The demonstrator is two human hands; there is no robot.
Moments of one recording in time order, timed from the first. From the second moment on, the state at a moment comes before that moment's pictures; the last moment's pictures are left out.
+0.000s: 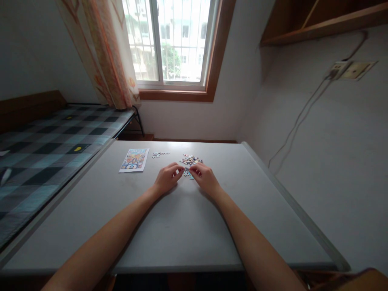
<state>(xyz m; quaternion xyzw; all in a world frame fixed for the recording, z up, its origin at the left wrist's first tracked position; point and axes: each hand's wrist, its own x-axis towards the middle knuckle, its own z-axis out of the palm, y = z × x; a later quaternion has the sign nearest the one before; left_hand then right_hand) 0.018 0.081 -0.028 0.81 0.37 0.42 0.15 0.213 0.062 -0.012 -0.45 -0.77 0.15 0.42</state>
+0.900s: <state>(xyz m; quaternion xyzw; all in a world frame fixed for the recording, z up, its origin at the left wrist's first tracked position) 0.018 0.081 -0.027 0.82 0.38 0.40 0.14 0.214 0.062 -0.013 -0.46 -0.77 0.15 0.41</state>
